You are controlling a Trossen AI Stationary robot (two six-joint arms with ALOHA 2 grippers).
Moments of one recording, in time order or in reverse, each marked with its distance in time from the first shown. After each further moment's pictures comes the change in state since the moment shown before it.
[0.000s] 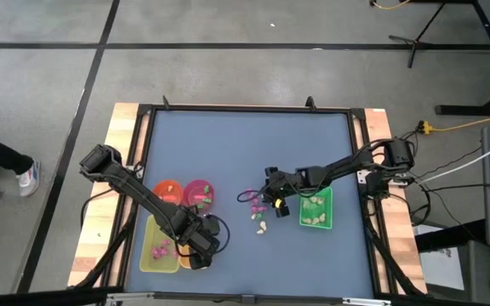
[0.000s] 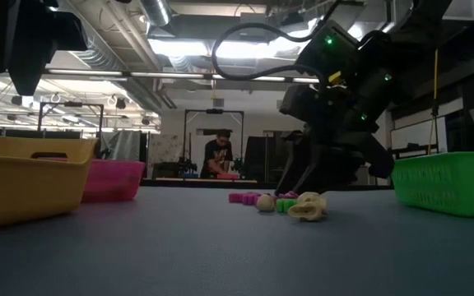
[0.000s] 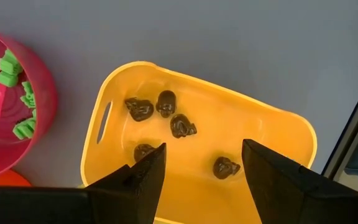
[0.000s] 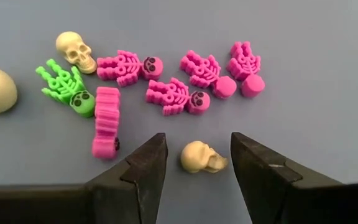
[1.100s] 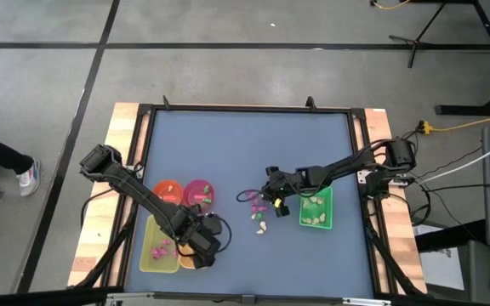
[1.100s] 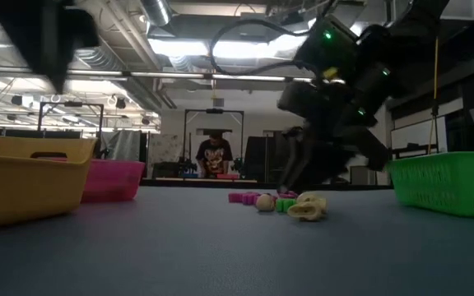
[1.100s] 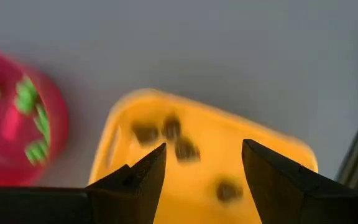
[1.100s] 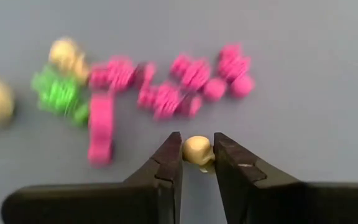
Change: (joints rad) left arm 0.000 0.000 0.000 0.041 -0.094 0.007; right arm 0.002 -0.039 0.018 -0.039 0.016 0.033
